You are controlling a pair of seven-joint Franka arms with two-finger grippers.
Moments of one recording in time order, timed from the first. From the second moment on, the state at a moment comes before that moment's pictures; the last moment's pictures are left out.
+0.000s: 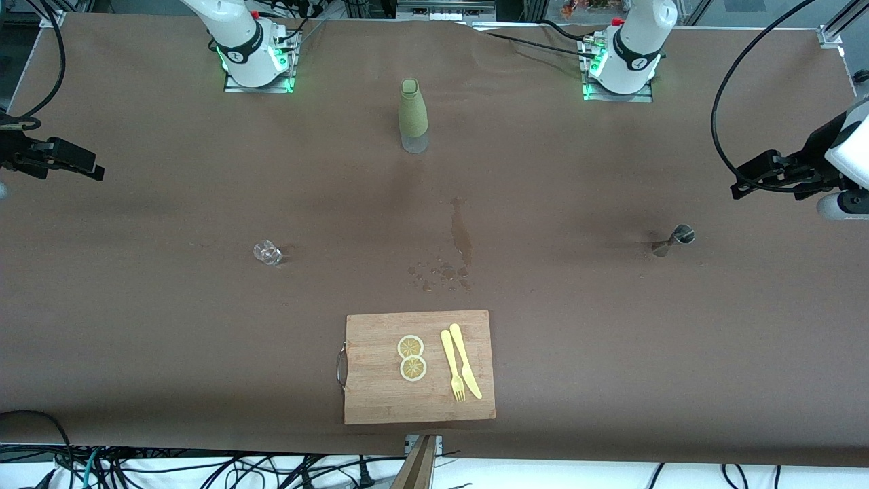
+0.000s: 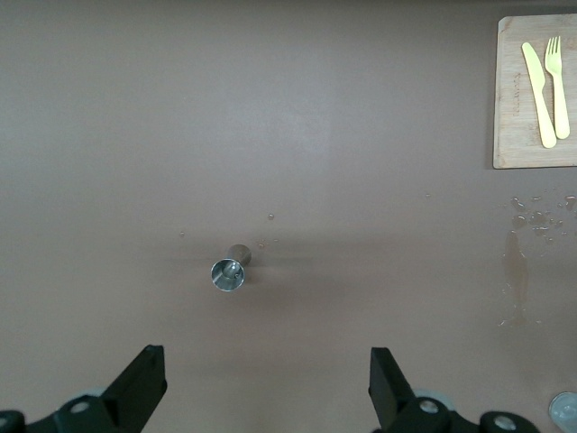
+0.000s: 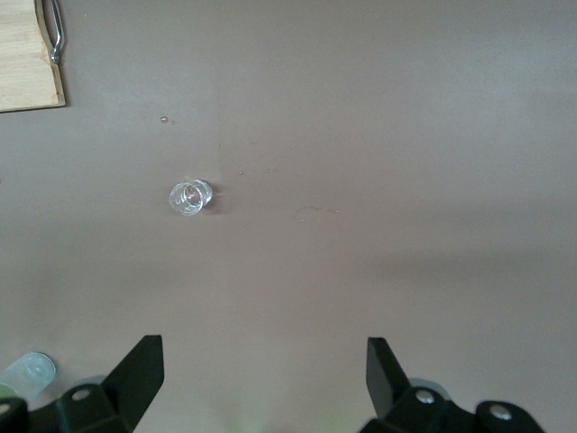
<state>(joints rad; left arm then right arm) 0.01 0.18 -0.05 -1.33 -0.02 1.47 -0.07 0.03 0.09 -0.11 -1.53 0.04 1.53 -0.05</state>
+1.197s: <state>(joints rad) 0.24 0.35 0.12 -1.36 -0.07 1.30 0.73 -0.05 0.19 -0.12 -1.53 0.18 1.53 -0.30</state>
